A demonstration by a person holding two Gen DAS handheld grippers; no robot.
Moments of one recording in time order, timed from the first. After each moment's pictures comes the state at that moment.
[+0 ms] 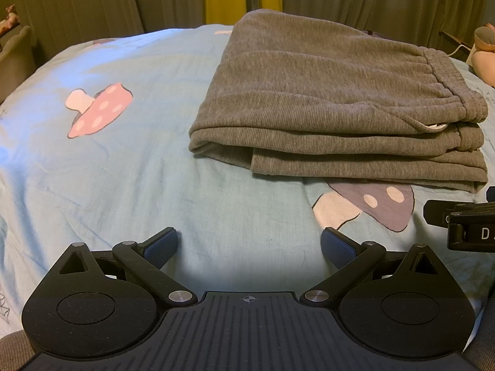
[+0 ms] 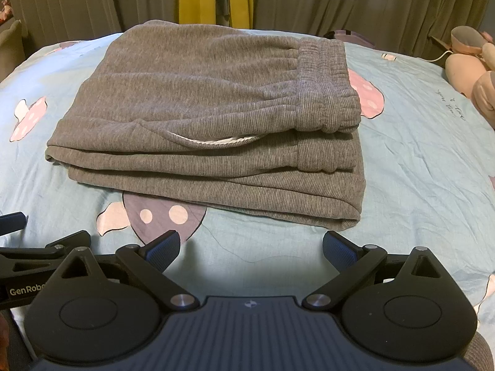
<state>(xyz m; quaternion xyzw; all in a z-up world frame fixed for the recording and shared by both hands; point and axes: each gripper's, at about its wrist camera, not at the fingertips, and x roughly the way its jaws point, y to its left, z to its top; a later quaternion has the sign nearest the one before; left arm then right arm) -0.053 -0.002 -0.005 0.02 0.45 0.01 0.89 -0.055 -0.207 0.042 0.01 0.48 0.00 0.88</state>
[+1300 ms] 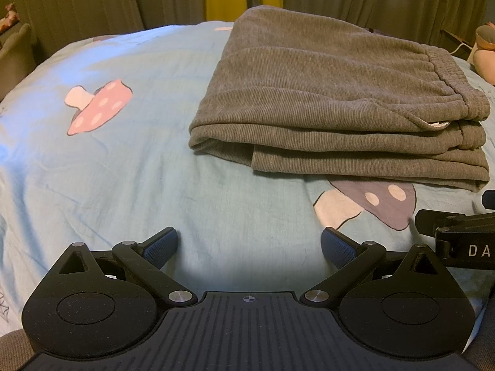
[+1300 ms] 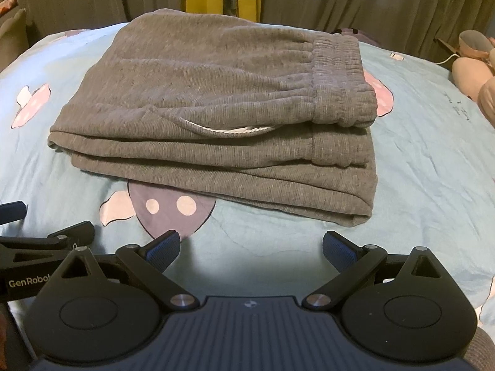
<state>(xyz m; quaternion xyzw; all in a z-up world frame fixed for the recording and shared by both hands) -0.053 -0.002 -0.008 0.02 0.45 0.01 0.89 -0.055 -0.197 0.035 -0.01 0.49 0.01 0.87</state>
